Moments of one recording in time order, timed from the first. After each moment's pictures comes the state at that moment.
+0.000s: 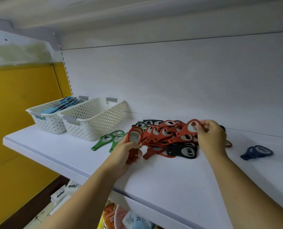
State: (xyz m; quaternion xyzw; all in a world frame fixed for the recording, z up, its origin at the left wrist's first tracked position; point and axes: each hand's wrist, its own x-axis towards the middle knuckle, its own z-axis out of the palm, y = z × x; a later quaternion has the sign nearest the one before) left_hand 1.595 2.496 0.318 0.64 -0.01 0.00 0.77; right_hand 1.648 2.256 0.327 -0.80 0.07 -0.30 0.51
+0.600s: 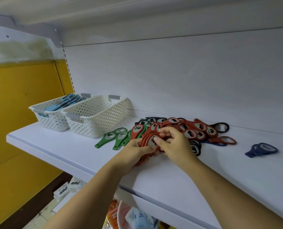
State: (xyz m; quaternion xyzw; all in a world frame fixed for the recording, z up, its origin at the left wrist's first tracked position) left_hand 1.592 2.495 0.318 0.73 -0.11 -0.07 0.67; right_hand 1.619 2.340 0.312 -0.79 -0.12 -0.10 0.59
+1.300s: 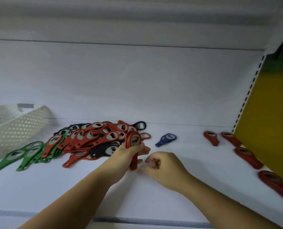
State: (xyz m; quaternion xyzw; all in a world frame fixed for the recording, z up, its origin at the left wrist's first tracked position) left_hand 1.578 2.312 0.327 0.63 -0.12 -0.20 0.74; right_hand 1.517 2.166 0.320 -0.93 -0.02 -0.09 0.37
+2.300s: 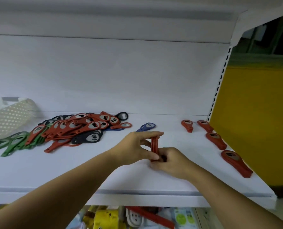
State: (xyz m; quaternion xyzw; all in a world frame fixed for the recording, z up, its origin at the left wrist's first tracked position) left_hand 1.519 2.241 0.346 0.78 -0.39 -0.11 0.49; right_hand 1.463 2.076 0.306 -0.90 -0.03 0.00 0.43
